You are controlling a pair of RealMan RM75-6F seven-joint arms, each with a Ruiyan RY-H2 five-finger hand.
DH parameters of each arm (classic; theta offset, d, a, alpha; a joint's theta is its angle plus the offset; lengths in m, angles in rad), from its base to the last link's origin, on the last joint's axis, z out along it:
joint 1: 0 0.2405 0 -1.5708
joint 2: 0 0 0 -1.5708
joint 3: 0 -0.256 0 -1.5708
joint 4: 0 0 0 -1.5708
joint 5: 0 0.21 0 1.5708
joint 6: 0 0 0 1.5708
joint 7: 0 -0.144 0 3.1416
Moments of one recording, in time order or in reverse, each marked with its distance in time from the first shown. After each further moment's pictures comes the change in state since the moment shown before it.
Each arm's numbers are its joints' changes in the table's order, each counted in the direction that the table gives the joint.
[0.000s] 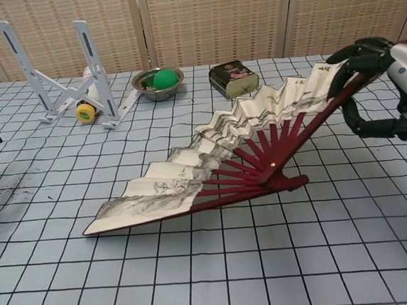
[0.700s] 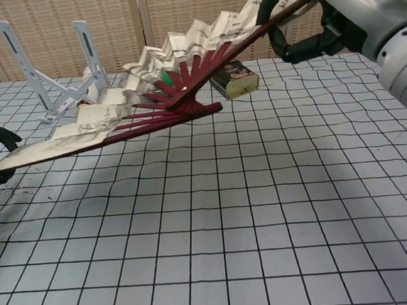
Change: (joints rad) left arm -0.005 -0.073 0.010 0.041 -0.012 -0.033 -0.092; right arm 0.251 0.089 -0.167 0.249 0.112 0.136 0.139
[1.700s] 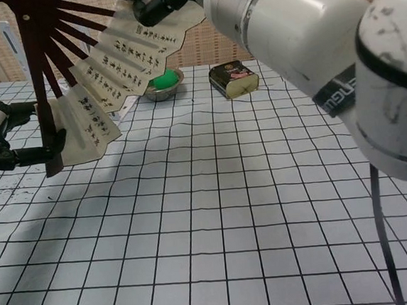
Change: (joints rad) left arm -0.007 -0.055 0.030 0.353 -0.028 -0.029 -0.147; right arm 0.379 -0.100 -0.374 0.036 0.503 0.289 0.135
